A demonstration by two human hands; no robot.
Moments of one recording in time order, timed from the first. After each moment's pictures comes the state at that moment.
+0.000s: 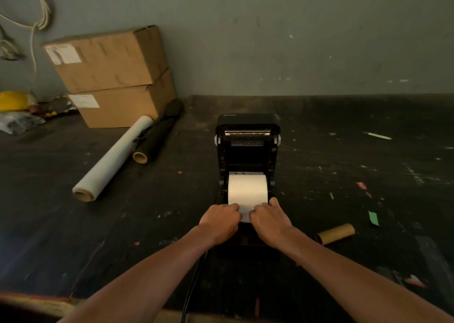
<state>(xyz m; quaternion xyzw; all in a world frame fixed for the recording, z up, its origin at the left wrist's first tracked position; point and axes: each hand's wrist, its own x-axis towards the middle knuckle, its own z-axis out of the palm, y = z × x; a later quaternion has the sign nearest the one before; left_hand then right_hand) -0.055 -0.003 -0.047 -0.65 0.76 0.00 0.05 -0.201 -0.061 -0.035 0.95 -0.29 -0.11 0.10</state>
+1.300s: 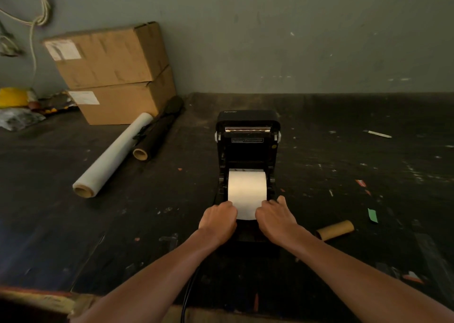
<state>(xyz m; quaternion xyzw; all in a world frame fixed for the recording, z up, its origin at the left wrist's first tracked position) -0.067 0.008 -0.045 -0.75 0.66 0.05 -0.01 -0.212 -0.059 -0.034 0.93 -0.33 -0.10 0.06</state>
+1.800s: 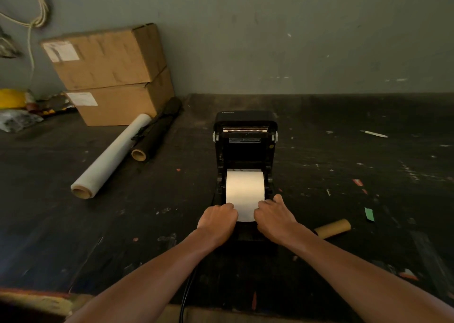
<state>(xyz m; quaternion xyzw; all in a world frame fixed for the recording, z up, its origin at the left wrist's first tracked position) -0.068 0.010 -0.044 -0.71 0.71 0.00 0.05 -0.217 -0.062 -0.035 0.95 -0.30 -0.08 0.08</state>
